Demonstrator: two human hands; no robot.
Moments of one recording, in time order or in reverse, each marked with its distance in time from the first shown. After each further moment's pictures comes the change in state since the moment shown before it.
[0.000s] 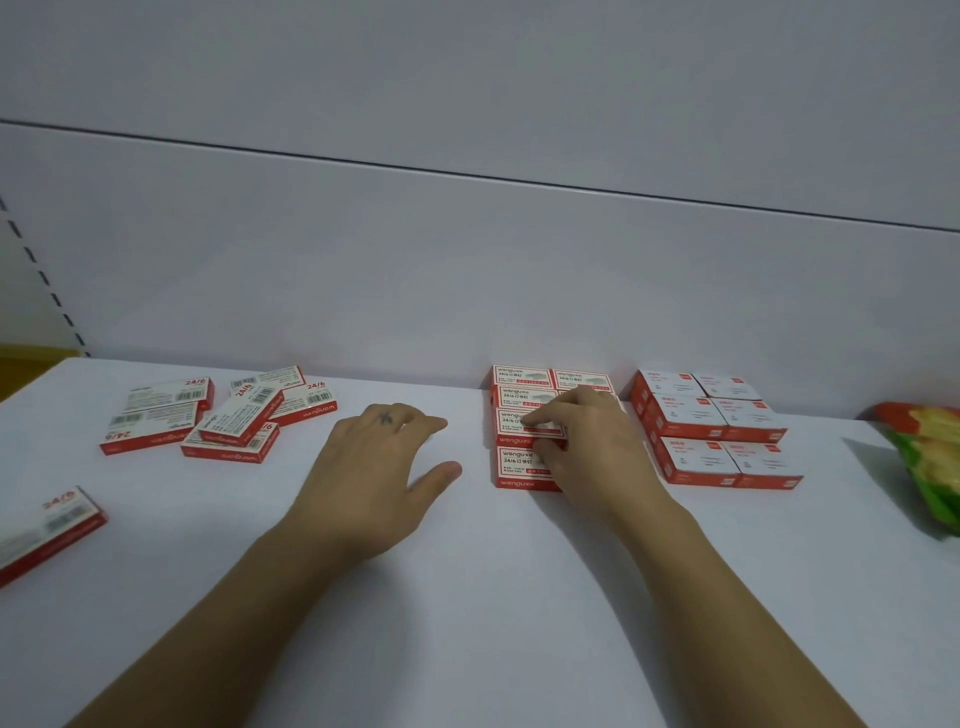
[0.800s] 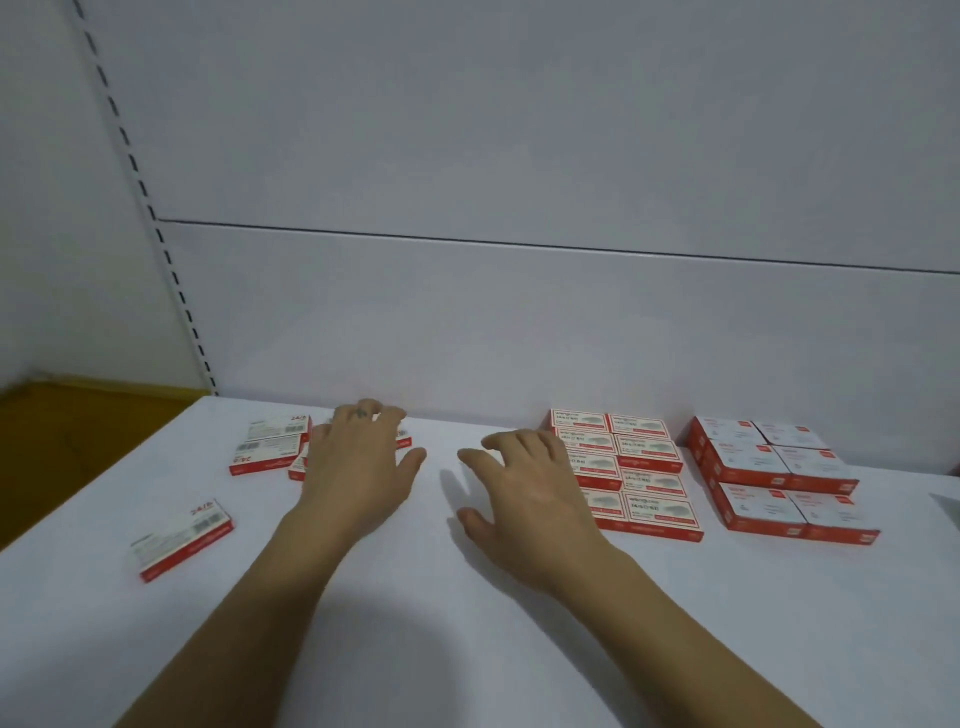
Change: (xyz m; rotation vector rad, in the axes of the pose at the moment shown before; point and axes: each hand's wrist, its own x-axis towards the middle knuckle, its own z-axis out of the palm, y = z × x) left_hand 0.006 -0.060 -0.022 0.208 0.244 -0.293; right_hand -0.022 -0.094 0.018 -0.164 -0.016 -0.421
